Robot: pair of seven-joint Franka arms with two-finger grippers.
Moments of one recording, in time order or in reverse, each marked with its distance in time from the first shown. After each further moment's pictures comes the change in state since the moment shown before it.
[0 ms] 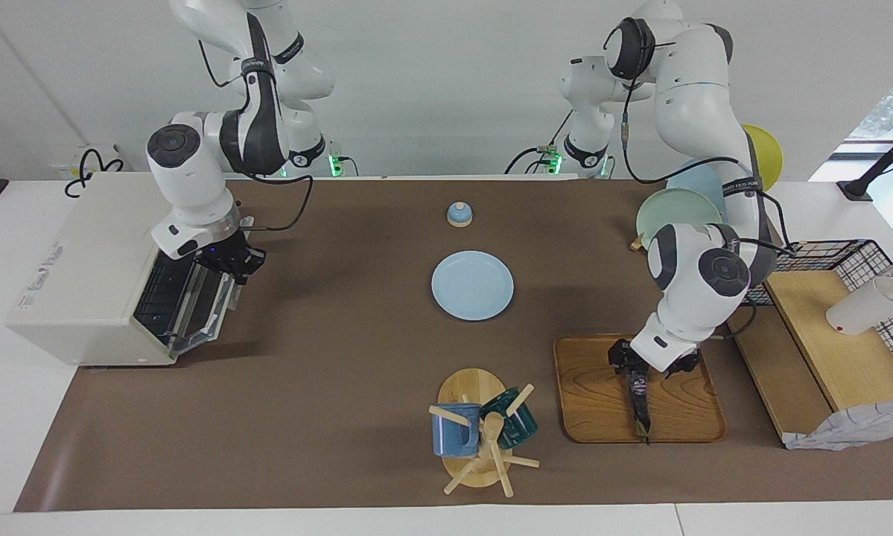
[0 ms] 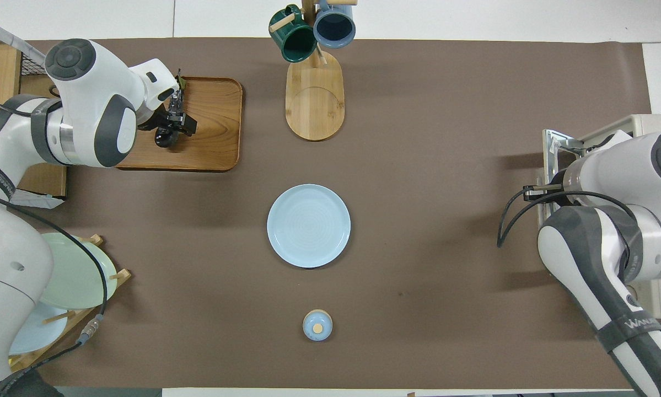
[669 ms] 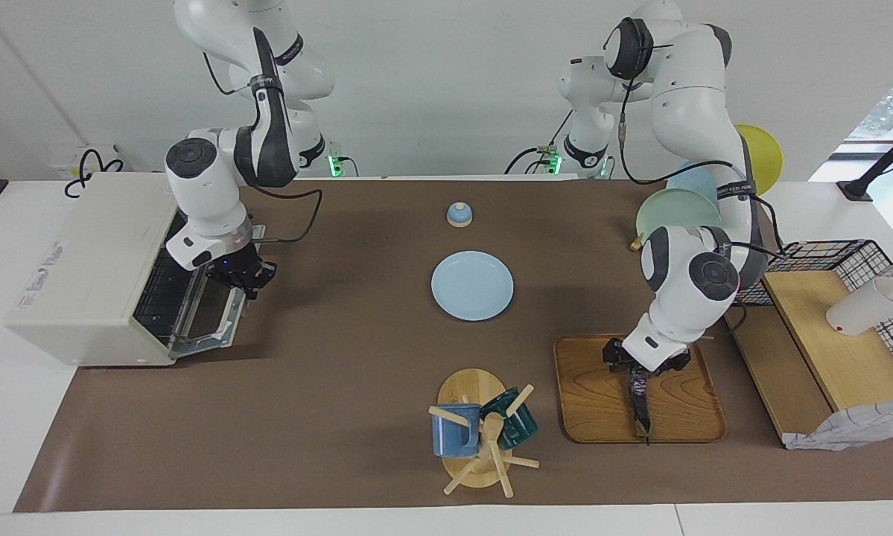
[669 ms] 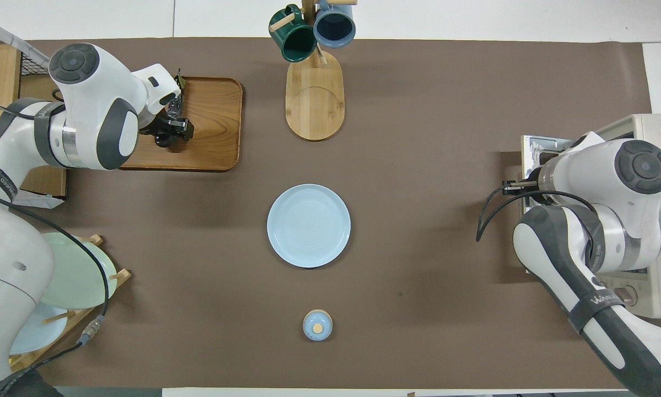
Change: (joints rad) left arm 0.000 -0.003 0.003 -0.021 0.000 -0.002 0.000; right arm 0.018 0.097 0.003 -0.026 0.031 0.165 0.013
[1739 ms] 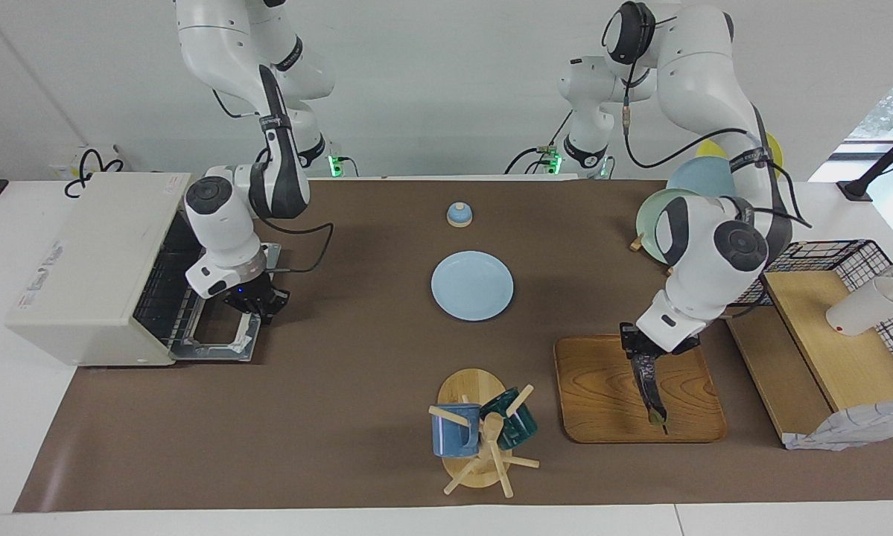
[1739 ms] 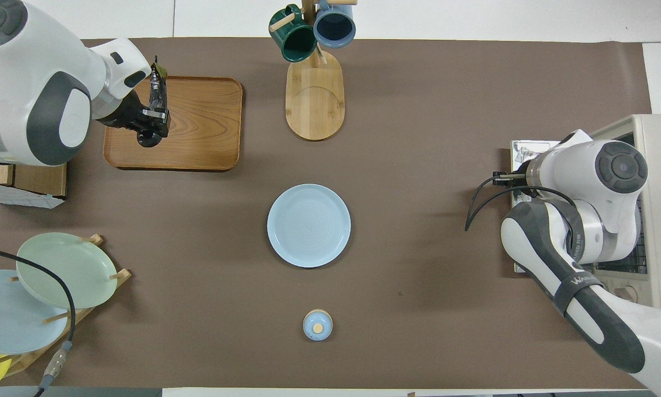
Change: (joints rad) left arm -0.022 -0.226 -0.009 0.047 -0.094 -0.310 -0.031; right arm 0.005 0.084 0.002 0.025 0.006 0.136 0.065
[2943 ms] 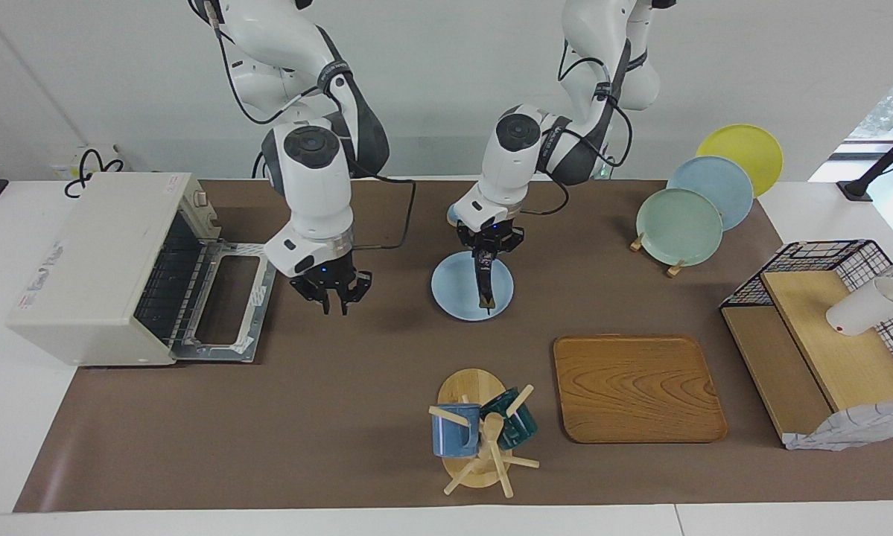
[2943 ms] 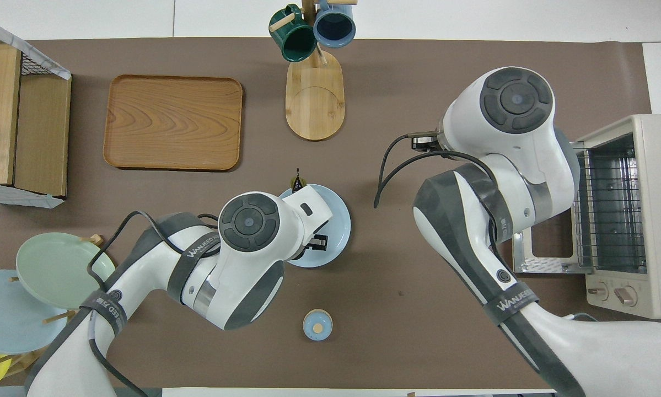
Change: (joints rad) left arm -0.498 -0.229 -0.008 -0.576 -0.064 0.385 -0.428; right arm 0.272 0.074 0.046 0.463 -0.105 -0.438 0.303
